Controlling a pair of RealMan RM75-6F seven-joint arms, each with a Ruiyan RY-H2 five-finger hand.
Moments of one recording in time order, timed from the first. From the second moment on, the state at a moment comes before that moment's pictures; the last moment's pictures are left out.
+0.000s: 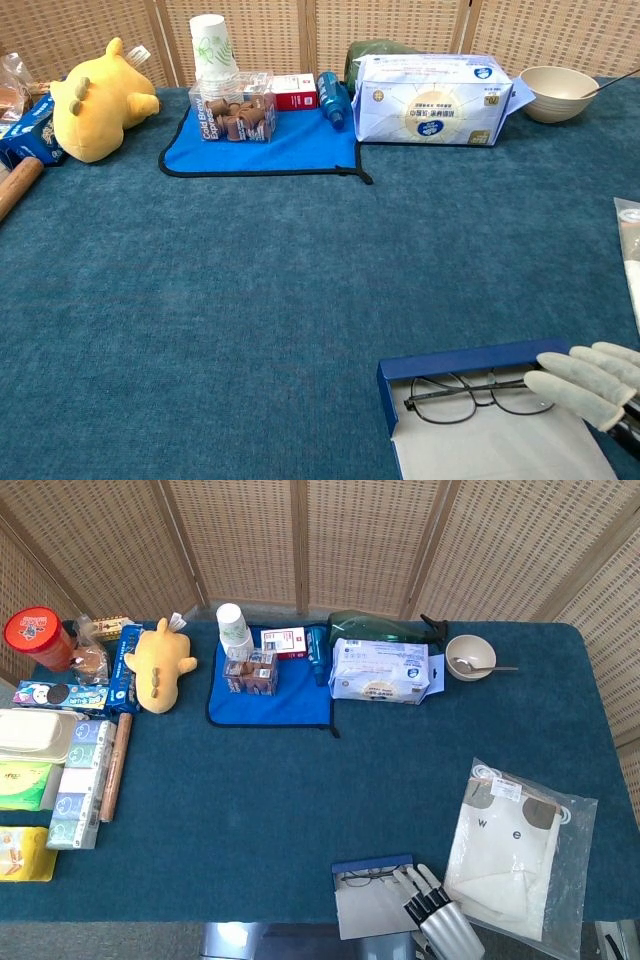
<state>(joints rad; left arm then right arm) 0.27 -1.04 0.02 -1.64 1.74 2.00 -0.23 -0.06 -1.81 -0.29 -0.90 -2.02 1.73 -0.05</state>
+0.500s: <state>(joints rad) 0.27 -1.05 0.01 -1.62 1.72 1.99 -0.25 -0.01 -1.74 -0.27 -1.08 -2.02 1.69 -0.11</state>
